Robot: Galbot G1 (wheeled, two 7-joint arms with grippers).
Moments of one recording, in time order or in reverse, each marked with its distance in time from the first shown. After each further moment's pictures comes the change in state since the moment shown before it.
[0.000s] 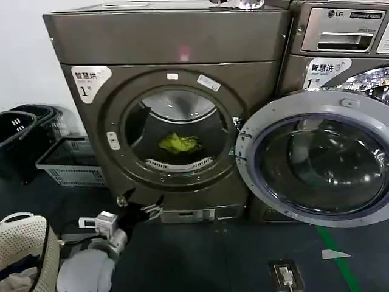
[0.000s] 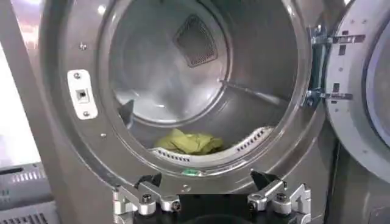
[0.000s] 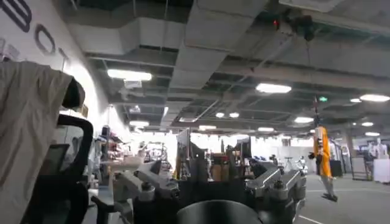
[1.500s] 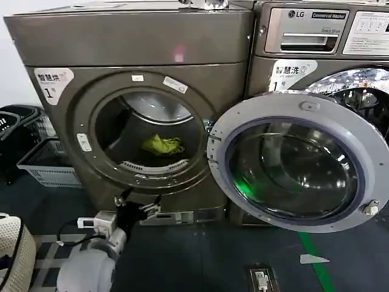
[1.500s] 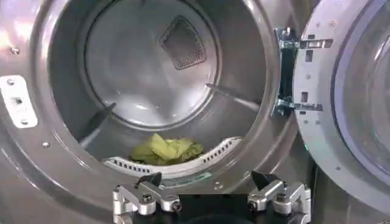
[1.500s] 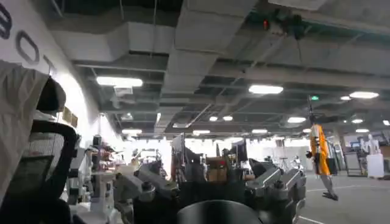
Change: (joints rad) left arm -0.012 -0.009 -0.005 0.020 -0.005 0.000 -0.029; right arm -0.005 0.010 0.020 -0.028 0.071 0.055 0.029
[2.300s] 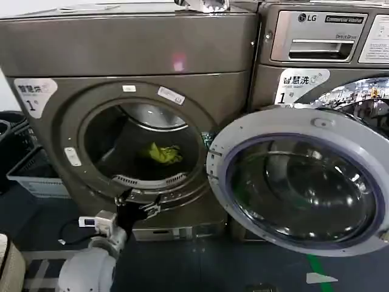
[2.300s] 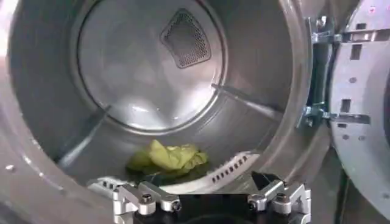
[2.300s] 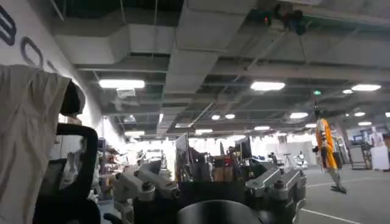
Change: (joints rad) left arm -0.010 0.002 0.009 0.014 -0.004 0.000 -0.002; right arm 0.001 0.005 -0.021 -0.006 0.004 0.019 0.003
